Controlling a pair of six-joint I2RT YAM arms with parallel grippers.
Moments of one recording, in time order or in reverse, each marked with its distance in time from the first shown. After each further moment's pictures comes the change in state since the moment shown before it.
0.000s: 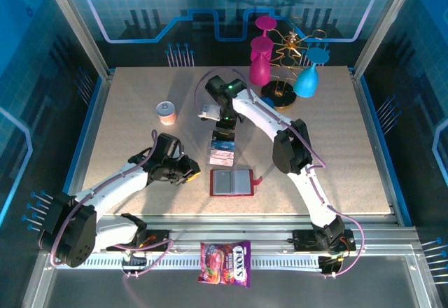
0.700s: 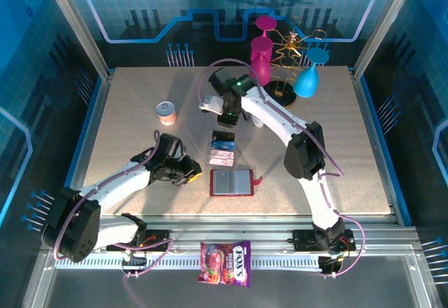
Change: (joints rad) left arm 0.000 0.048 -0.005 0.045 0.030 0.000; right arm 0.013 -0.211 -0.143 0.070 0.020 0.078
